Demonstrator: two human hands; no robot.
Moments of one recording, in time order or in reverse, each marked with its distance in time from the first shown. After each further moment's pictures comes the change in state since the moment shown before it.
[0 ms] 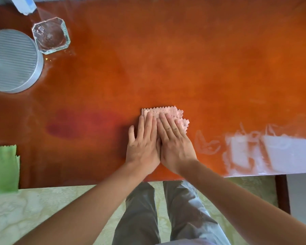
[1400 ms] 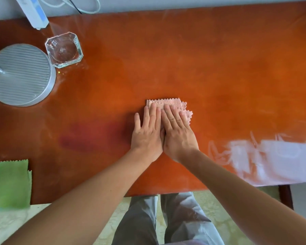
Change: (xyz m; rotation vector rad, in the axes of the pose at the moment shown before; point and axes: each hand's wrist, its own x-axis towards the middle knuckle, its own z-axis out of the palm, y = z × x) left_hand 0.058 -0.041 -0.026 0.099 -0.004 0.038; right_hand 0.068 -0.011 -0.014 0.038 -0.077 0.139
